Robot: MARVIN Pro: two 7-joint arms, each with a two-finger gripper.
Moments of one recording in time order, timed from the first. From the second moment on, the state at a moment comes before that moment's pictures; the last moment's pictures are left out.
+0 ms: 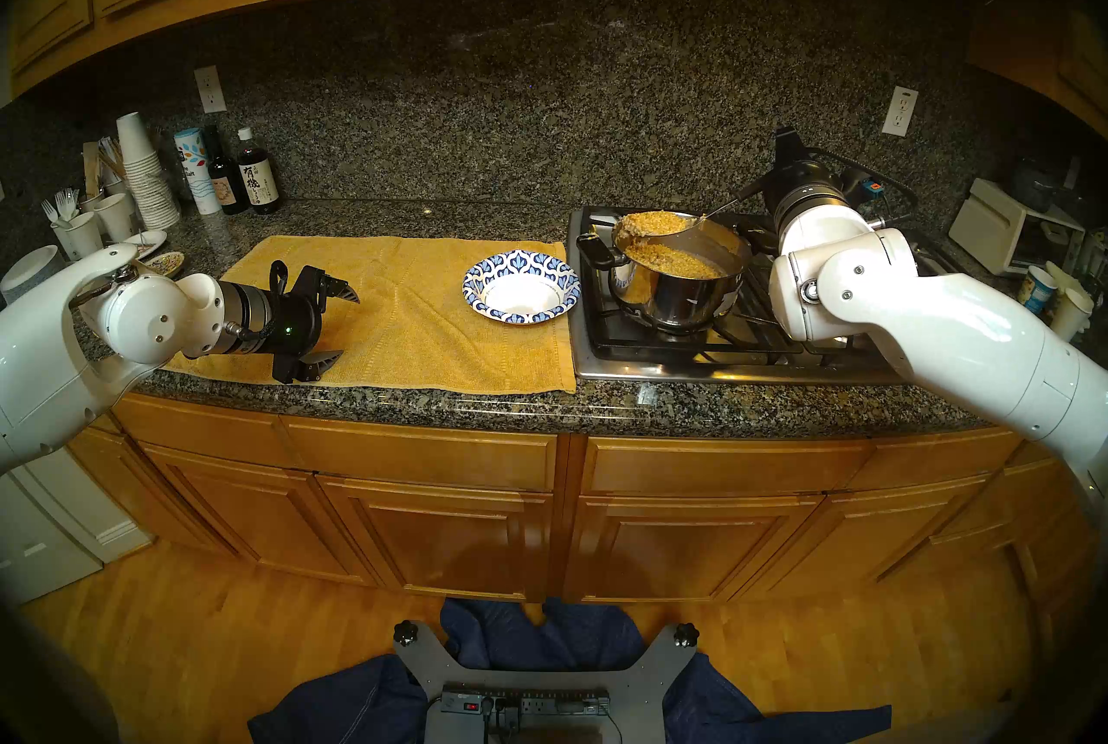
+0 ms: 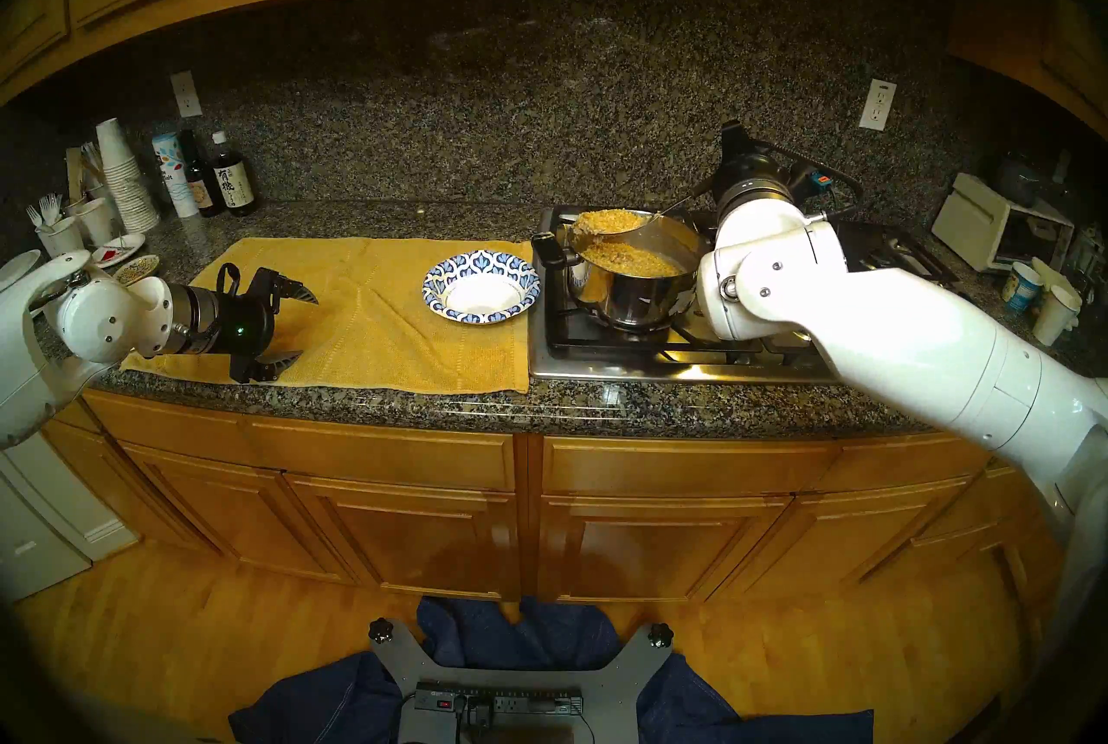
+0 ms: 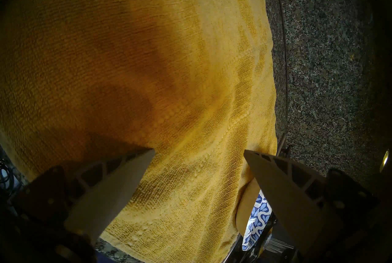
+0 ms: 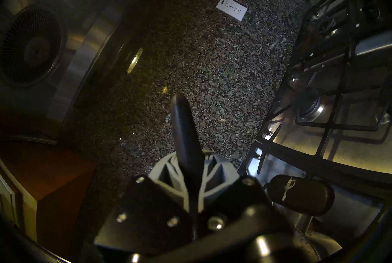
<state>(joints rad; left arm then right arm) 1.37 -0.18 -1.23 -1.89 -2.88 0.01 0.65 -0.51 -0.49 0.37 -2.02 1.89 -0.95 -0.88</state>
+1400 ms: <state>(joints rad) 1.37 -0.18 -1.23 -1.89 -2.88 0.01 0.65 -0.41 -0.49 0.30 -2.07 1.95 -0.96 -0.88</state>
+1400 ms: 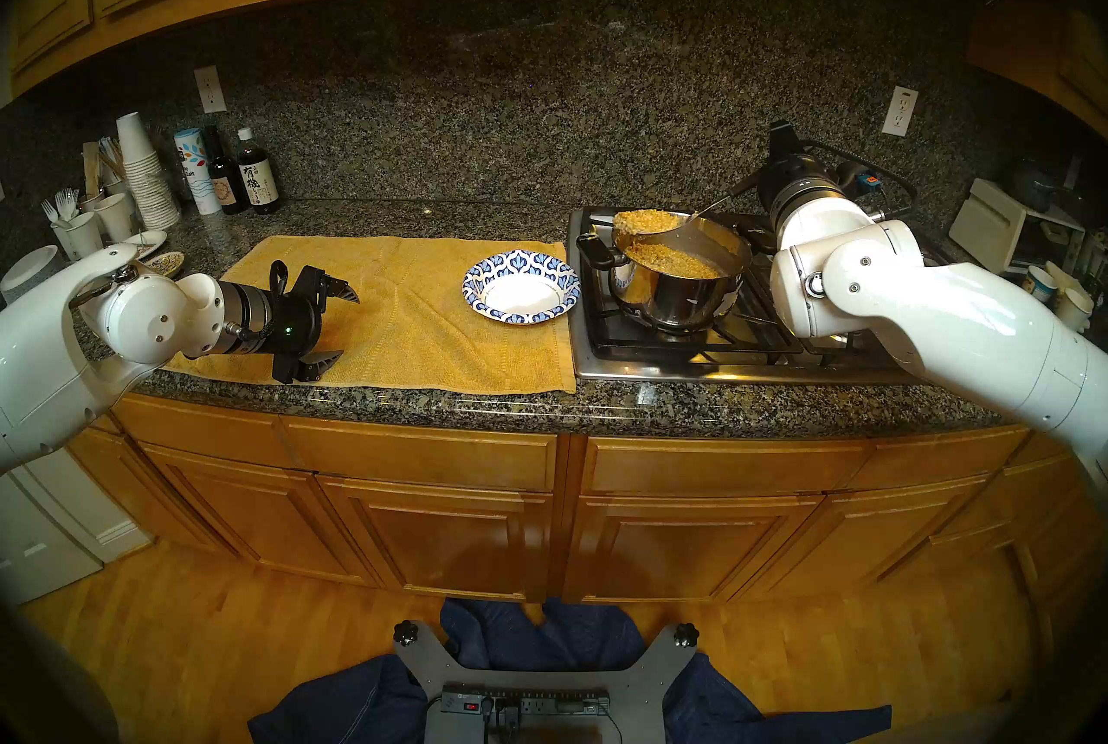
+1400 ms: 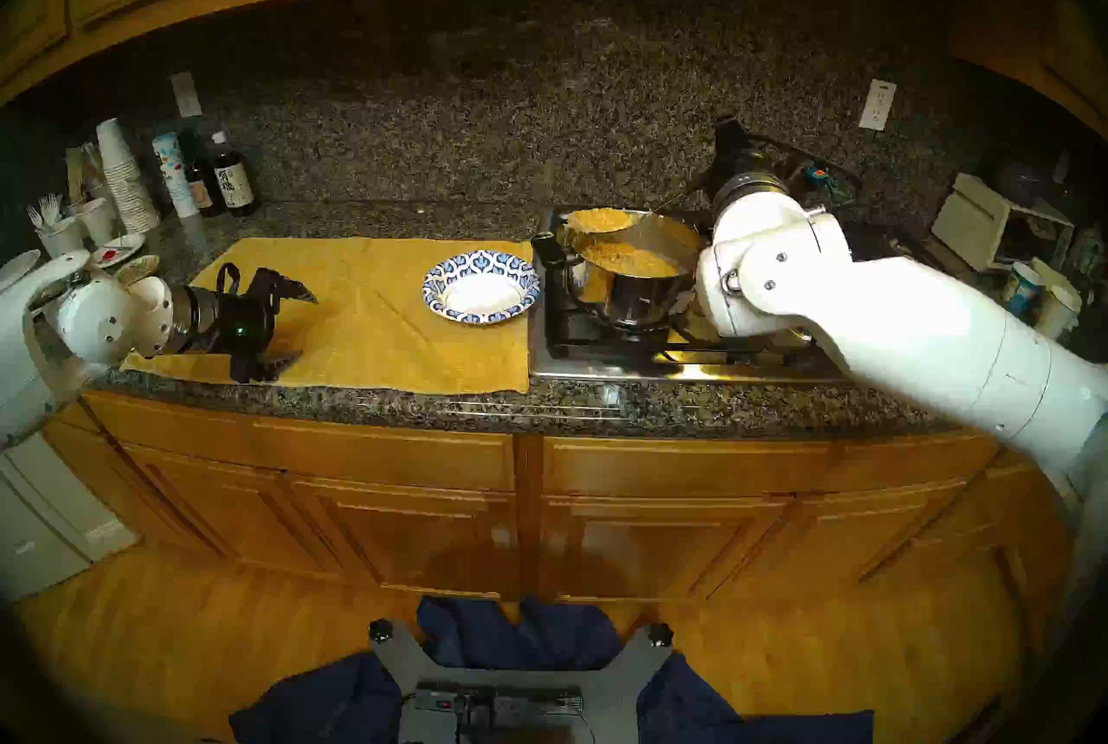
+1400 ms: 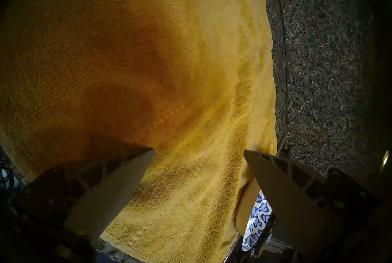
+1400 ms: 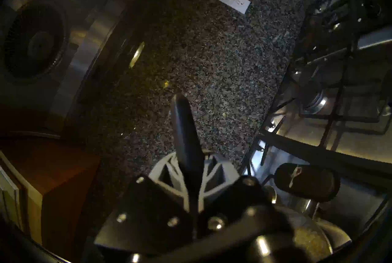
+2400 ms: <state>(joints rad) 1.37 -0.18 -1.23 -1.89 -2.88 0.01 0.65 -0.33 -0.79 0.16 -1.97 1.97 -0.96 -0.87</state>
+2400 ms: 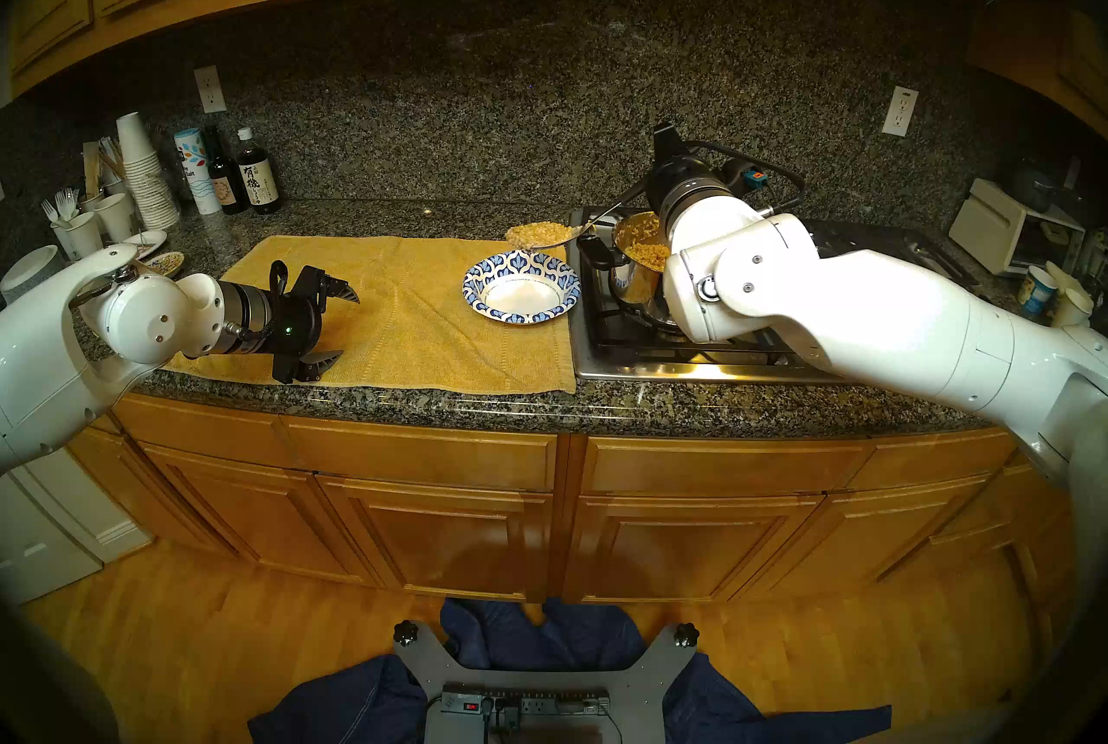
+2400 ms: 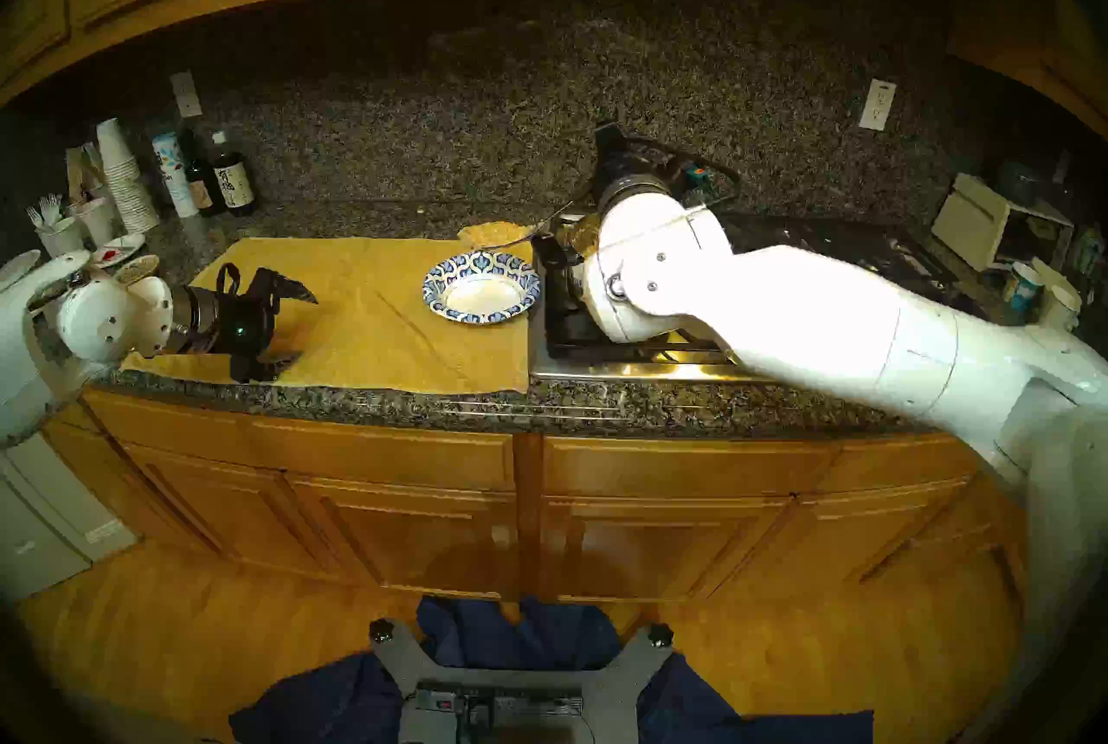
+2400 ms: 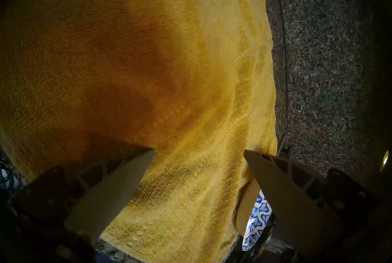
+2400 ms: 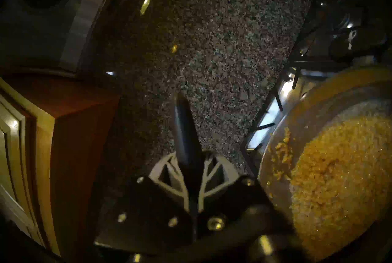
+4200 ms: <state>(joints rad) 1.37 -0.18 -1.23 -1.89 -2.88 0.01 0.65 -0.10 -1.03 -0.25 -1.69 1.55 -0.85 -0.97</state>
